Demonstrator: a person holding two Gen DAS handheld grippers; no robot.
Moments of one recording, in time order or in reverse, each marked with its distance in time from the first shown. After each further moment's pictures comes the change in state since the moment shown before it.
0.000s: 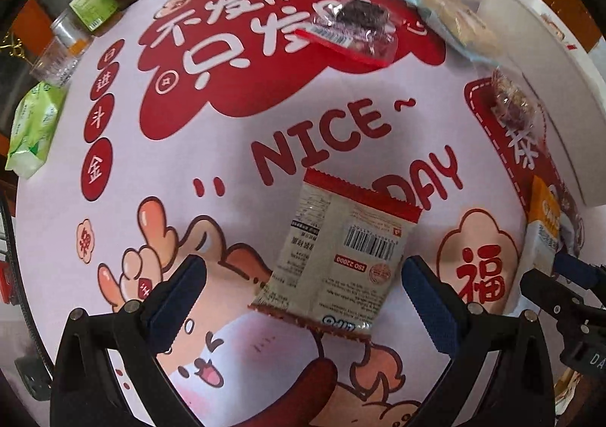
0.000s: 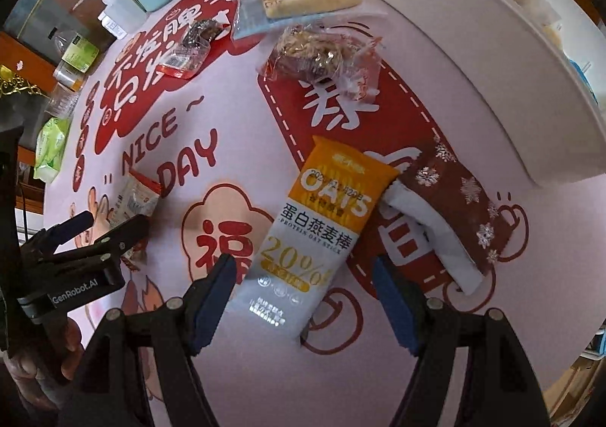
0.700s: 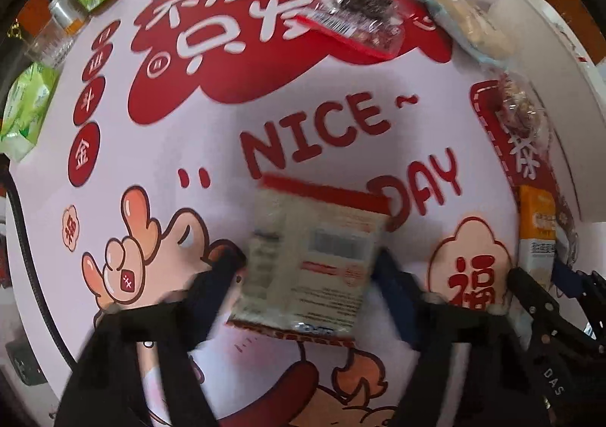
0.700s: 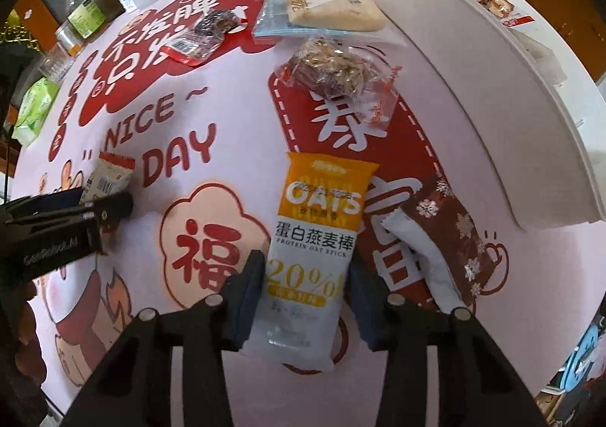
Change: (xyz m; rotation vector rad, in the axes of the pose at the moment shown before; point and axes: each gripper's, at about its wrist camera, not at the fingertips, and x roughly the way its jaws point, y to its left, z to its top) left arm 0.004 0.001 0.008 -0.051 0.036 -0.027; right arm 0.004 0.017 -0.002 -0.161 -0.065 -0.099
